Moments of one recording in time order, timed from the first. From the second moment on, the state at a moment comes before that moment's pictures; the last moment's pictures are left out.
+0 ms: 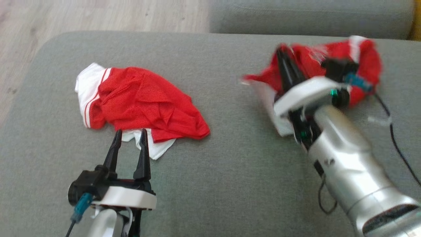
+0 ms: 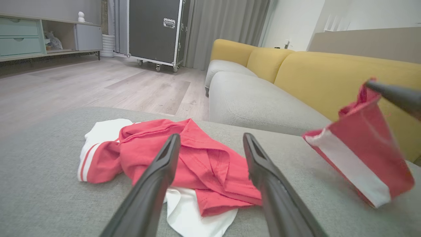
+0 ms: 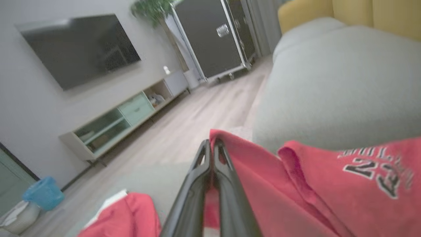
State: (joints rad) left arm -0.14 0.05 -0.19 0.30 -0.30 -0.09 -0.25; right arm -0.78 -0.06 0.50 0.89 0.73 0.13 -0.25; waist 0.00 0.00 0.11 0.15
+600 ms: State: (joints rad) left arm -0.10 0.05 -0.14 0.25 -0.30 -0.08 -0.25; right arm -0.61 -0.17 0.34 0.82 0.73 0.13 -0.25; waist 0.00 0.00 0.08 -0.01
